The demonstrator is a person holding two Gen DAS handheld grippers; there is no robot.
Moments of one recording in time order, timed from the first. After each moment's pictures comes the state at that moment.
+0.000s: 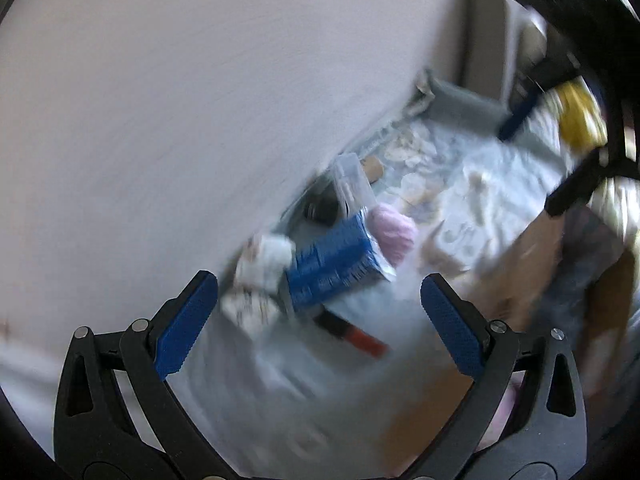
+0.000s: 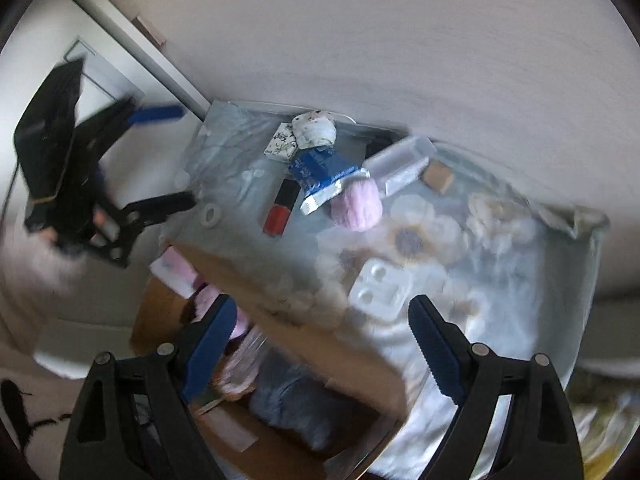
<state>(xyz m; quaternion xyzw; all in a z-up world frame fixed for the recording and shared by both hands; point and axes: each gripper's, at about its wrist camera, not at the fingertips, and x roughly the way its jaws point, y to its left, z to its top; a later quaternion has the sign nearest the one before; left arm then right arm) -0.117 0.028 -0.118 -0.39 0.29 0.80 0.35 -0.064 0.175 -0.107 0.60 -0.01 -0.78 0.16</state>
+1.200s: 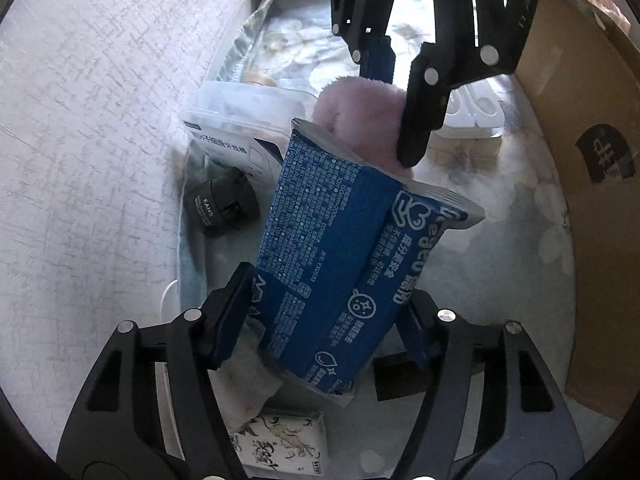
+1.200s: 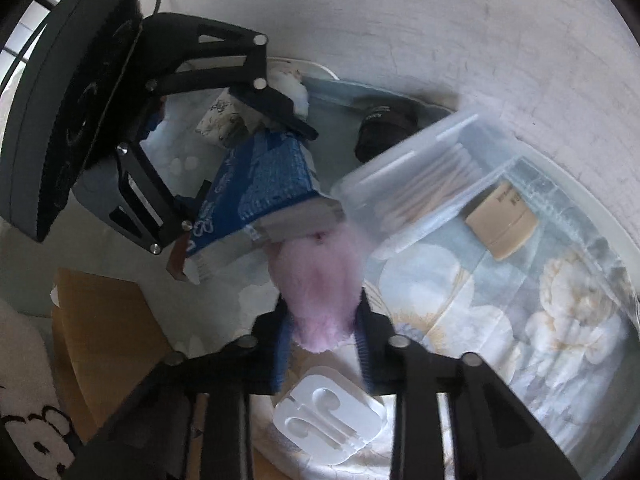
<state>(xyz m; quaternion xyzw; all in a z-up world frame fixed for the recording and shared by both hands) -0.173 0.091 -0.236 -0.35 0.47 0.59 0.55 -0.137 0.188 -0.226 0.62 -0.01 -0.76 0.19</state>
